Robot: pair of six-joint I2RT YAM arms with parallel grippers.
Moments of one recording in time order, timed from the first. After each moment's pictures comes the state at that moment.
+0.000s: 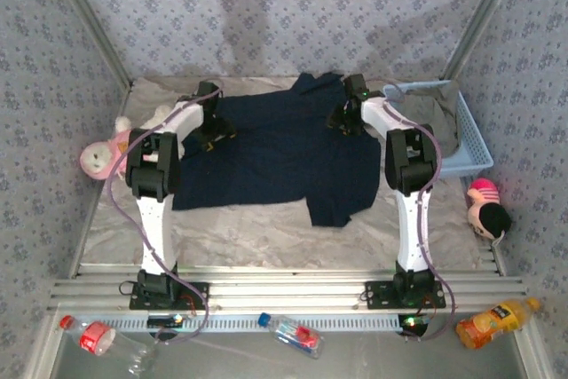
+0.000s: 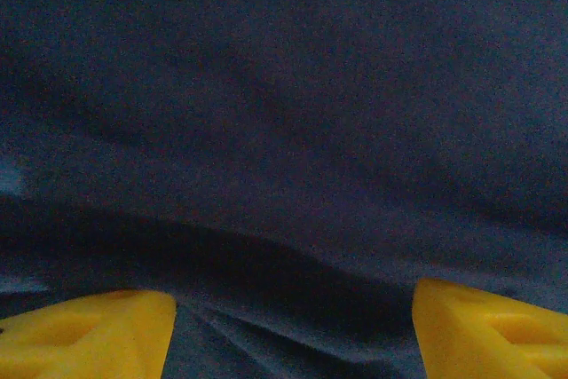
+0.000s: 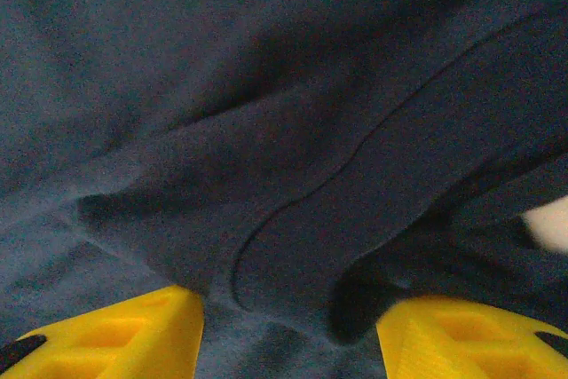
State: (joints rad) left arm -0.19 2.24 1.79 -0.81 0.05 -0.67; right arm 0.20 2.32 1.91 -0.68 -0.13 0.56
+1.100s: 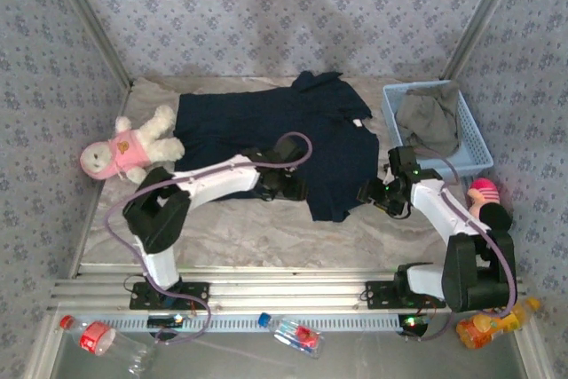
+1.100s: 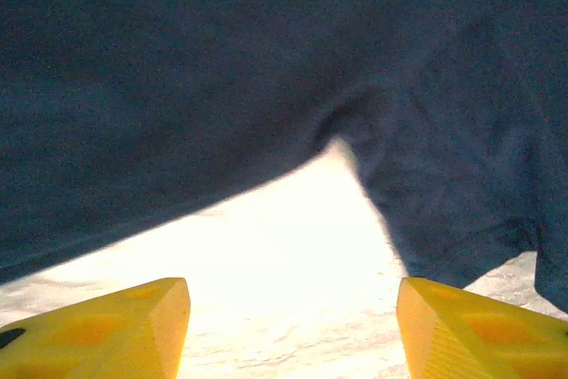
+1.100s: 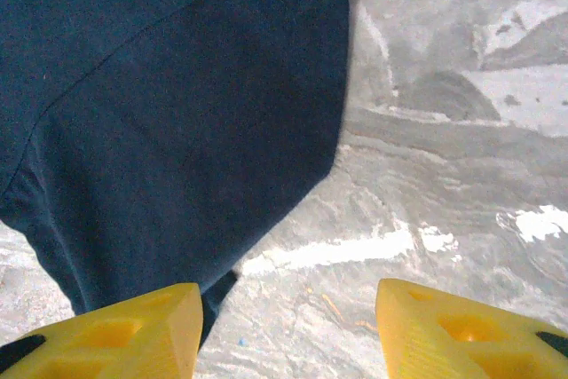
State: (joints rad) left arm -0.90 1.84 1.30 -0.66 0.06 -0.66; right arm 0.10 1.26 0.70 -0.67 -0.26 0.51
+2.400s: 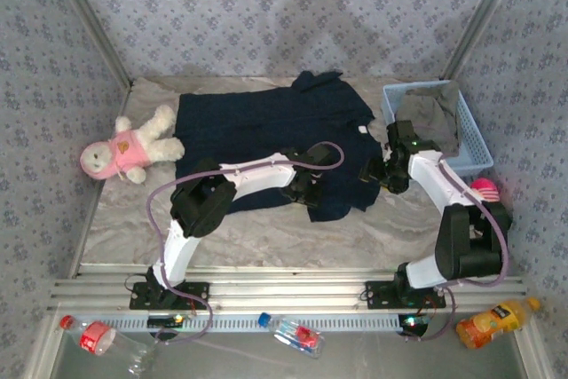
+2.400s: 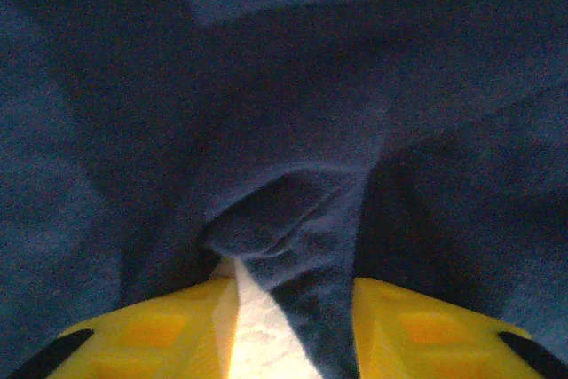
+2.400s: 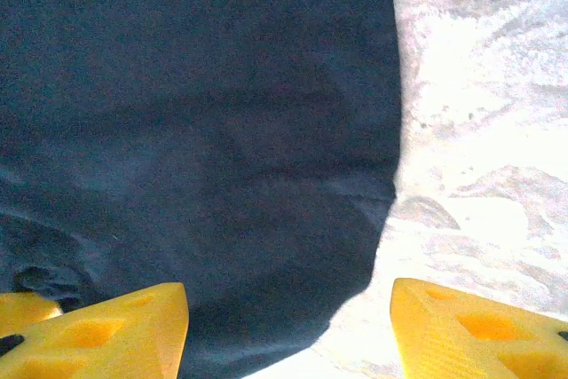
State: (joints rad) left arm -0.95 2.12 1.59 -0.82 0.04 -0.57; right arm 0.11 1.43 0.98 -0.83 -0.14 0.46
